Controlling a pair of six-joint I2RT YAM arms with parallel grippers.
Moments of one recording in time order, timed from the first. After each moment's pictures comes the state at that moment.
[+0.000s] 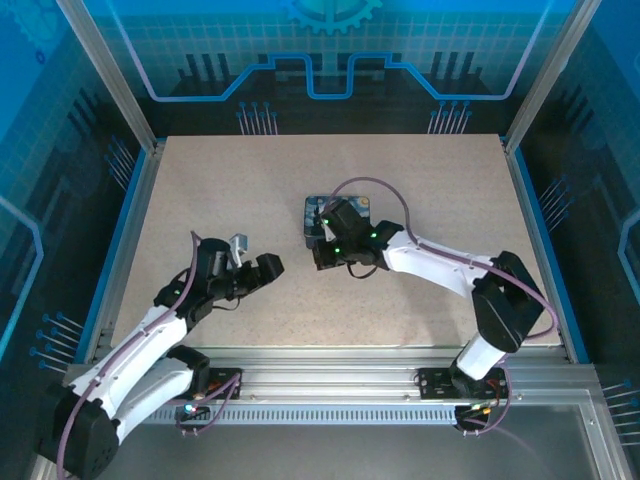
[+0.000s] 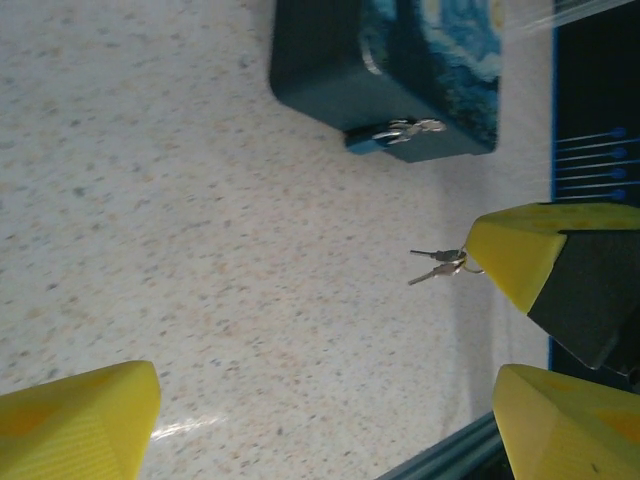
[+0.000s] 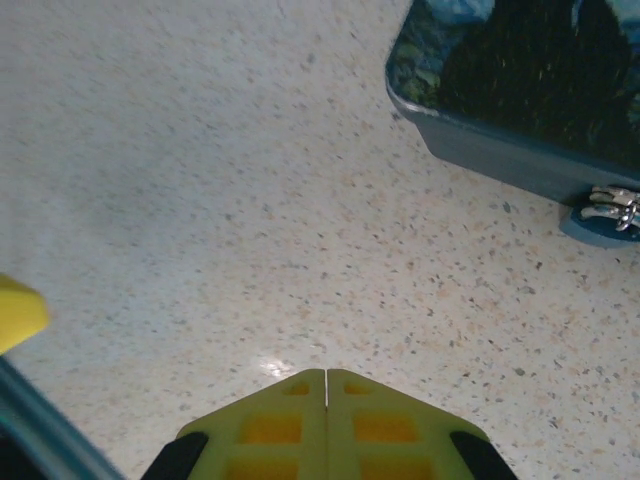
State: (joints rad) left arm -0.36 0.85 0.49 -0.31 0.37 -0.88; right arm 0.80 1.63 1.18 -0.46 -0.12 0.54
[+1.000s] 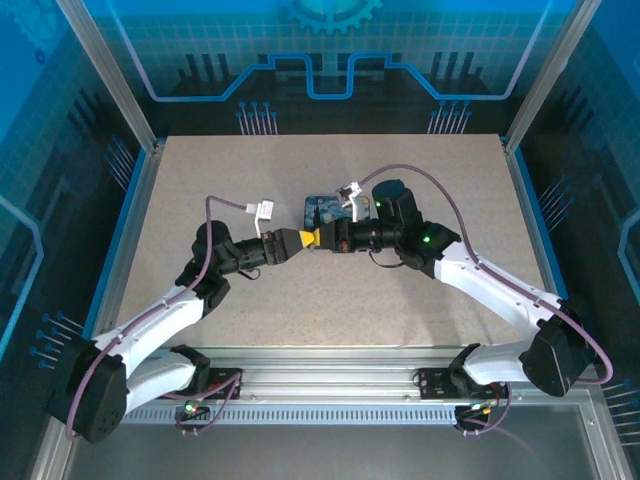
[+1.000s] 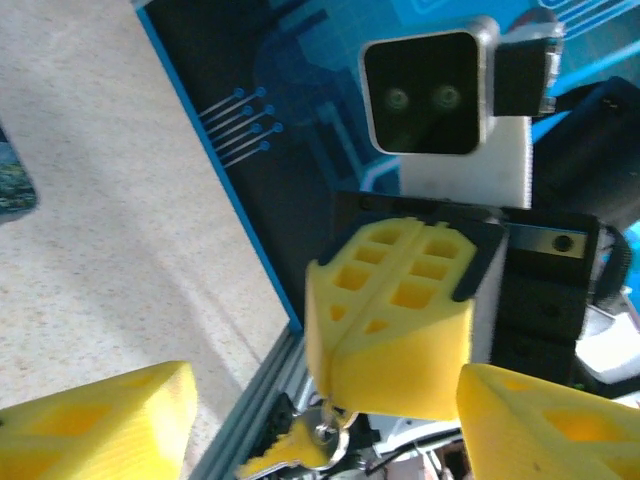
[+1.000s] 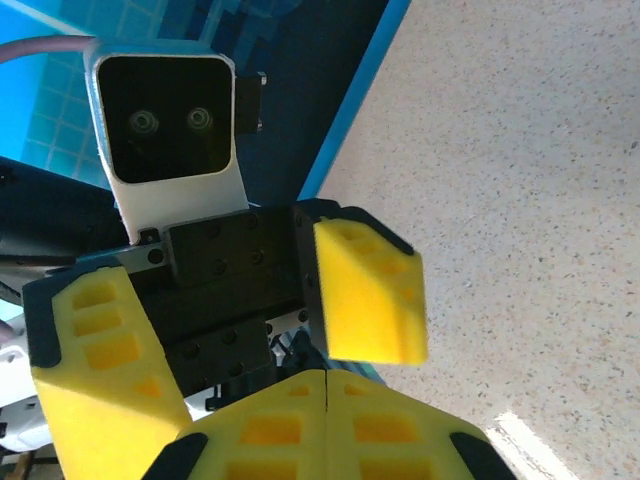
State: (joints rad) left arm -0.42 1.08 0.53 0.56 0.79 -1.08; right arm 0.67 1.31 1.07 -0.20 -0.61 0.76
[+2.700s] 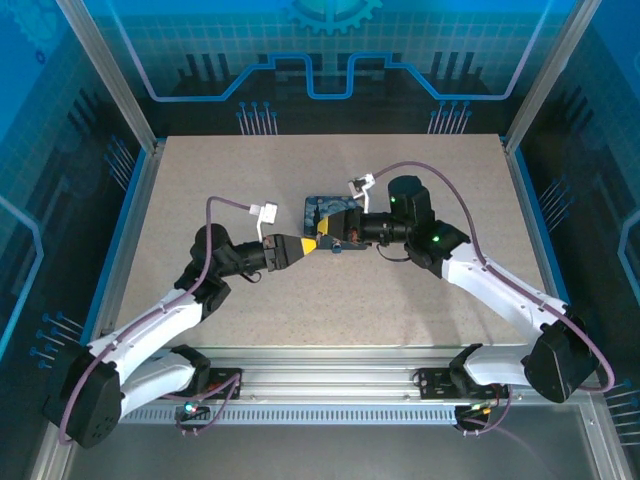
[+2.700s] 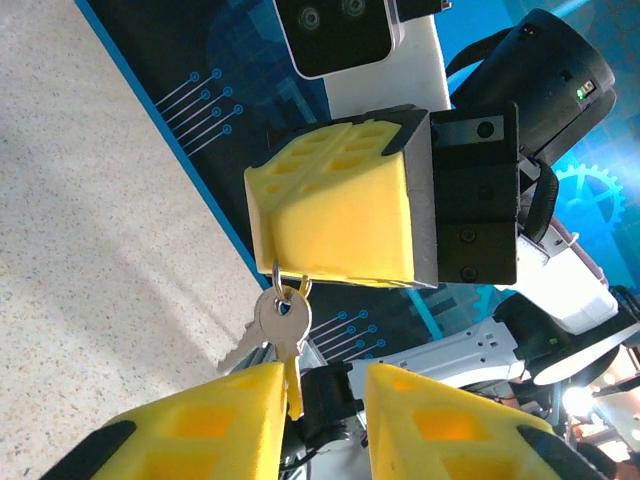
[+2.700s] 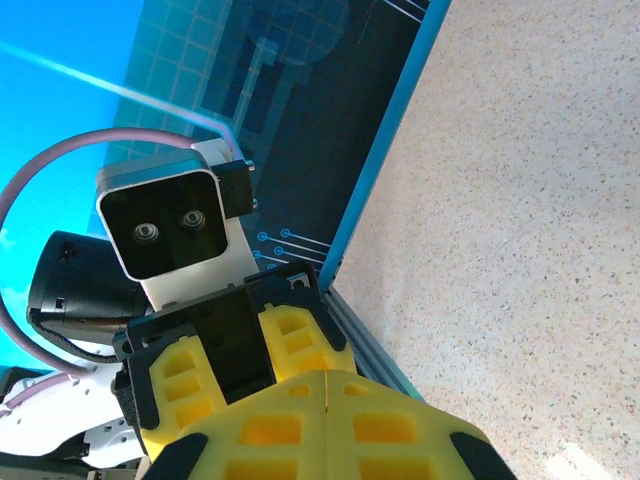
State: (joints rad) left arm -0.46 1.04 0.53 0.55 0.81 -1.03; right arm 0.60 1.28 1.02 -0.09 -0.69 0.88
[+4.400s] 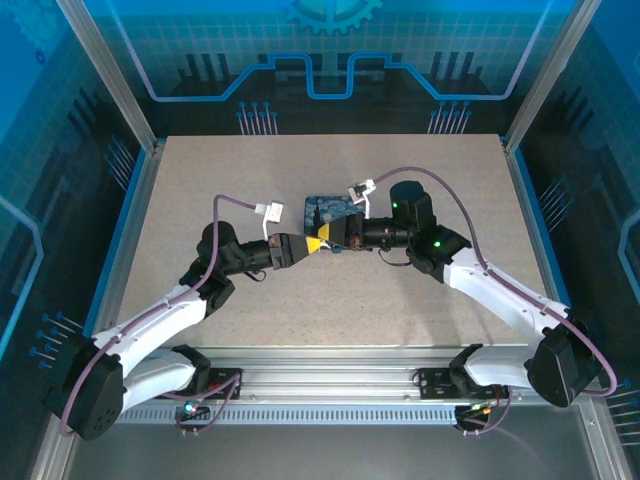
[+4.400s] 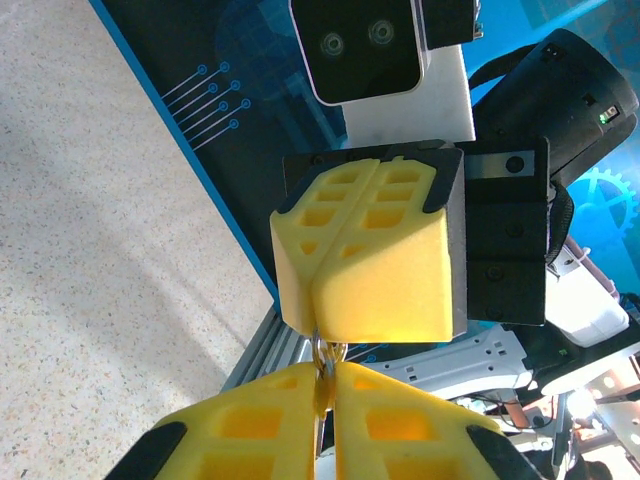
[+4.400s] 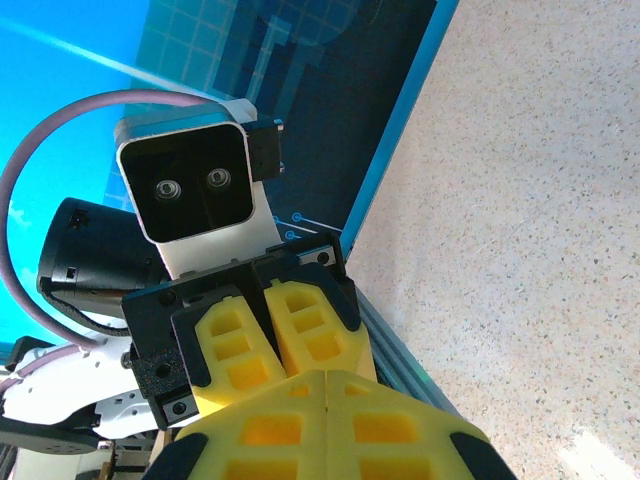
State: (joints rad) left arm -0.48 1.08 0.55 0.55 0.79 -1.03; right arm 0.61 1.25 0.98 -0.06 -0.72 0.90
